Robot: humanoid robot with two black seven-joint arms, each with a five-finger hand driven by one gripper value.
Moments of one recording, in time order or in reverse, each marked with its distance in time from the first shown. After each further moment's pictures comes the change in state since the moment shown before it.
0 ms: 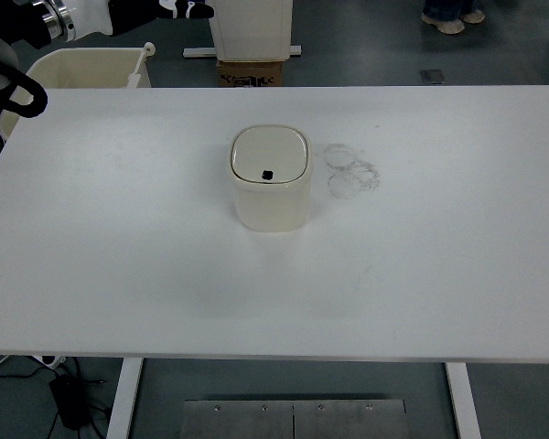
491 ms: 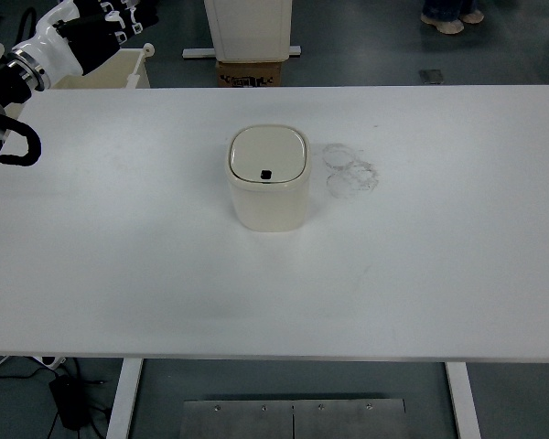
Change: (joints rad) left arm 0.243 -0.020 -0.192 0.114 -0.184 0.023 -0.055; right arm 0.000 0.000 0.000 -0.001 0.000 0.000 0.000
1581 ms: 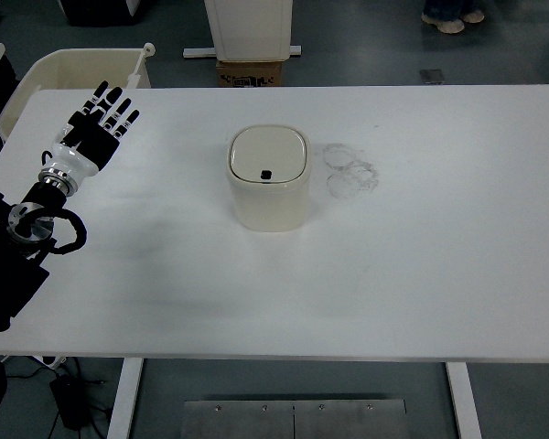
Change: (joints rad) left arm 0.228 -0.283 -0.219 0.372 -0.187 -0.082 -0.057; right arm 0.000 0.000 0.000 0.000 0.000 0.000 0.000
